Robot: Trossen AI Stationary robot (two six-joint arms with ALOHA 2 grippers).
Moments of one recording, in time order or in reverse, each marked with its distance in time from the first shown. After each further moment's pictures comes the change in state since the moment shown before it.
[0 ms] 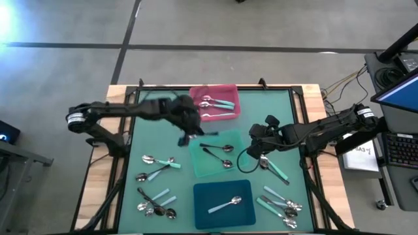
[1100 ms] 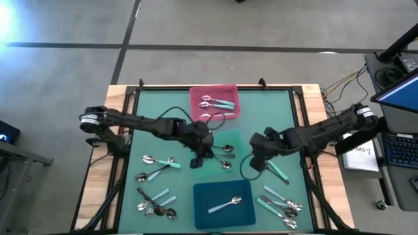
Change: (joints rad) left arm -0.257 0.169 0.101 0.034 -0.151 -0.355; right arm 0.081 0.000 0.005 0.000 -0.320 0.142
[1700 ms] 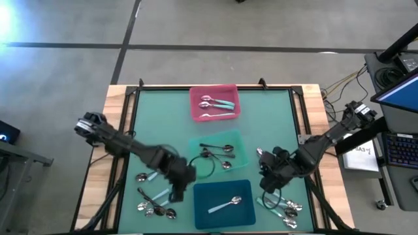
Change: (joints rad) left arm -0.393 -0.010 0.020 -0.357 -0.055 -0.472; right arm 0.336 0.000 0.000 0.000 0.034 0.366
